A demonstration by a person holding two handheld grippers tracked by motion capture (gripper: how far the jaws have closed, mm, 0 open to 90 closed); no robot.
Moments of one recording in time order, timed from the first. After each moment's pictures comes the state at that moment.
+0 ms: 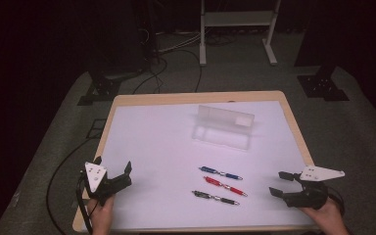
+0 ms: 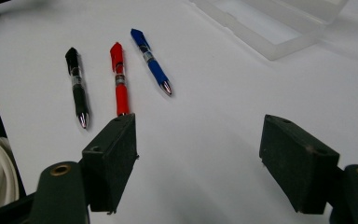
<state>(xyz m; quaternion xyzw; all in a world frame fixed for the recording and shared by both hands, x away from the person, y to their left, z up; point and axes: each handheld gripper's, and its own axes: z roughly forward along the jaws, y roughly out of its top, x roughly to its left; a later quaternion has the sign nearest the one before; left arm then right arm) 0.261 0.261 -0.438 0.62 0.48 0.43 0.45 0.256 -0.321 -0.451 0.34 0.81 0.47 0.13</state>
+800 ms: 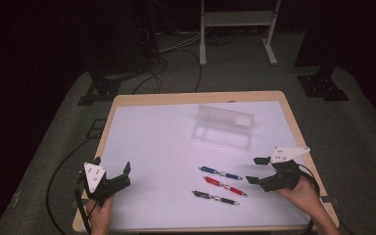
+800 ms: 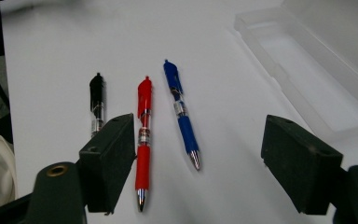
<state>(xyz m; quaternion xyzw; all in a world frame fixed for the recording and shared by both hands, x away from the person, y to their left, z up) 0.261 0.265 -0.439 0.62 0.48 0.42 0.45 0.301 -0.256 -0.418 0.25 0.85 0.45 0.10</state>
